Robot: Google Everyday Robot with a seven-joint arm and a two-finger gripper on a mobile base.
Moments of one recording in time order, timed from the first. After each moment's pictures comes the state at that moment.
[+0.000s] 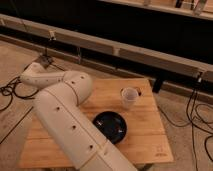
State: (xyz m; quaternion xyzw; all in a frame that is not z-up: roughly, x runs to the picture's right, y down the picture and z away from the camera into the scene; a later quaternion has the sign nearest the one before) arm -0.317 0.055 0.965 -0.20 0.19 0.34 0.90
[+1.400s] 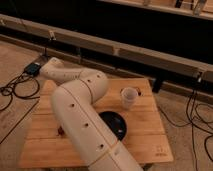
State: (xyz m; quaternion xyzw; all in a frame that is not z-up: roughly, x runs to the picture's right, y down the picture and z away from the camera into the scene) arm -0.216 0.030 0.985 -0.19 0.26 0.45 0.83
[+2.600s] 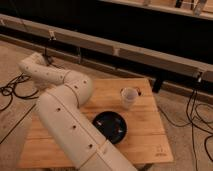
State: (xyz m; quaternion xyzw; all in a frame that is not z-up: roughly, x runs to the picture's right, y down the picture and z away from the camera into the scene) arm -0.369 0.042 0.931 -0.31 0.14 0.42 0.84
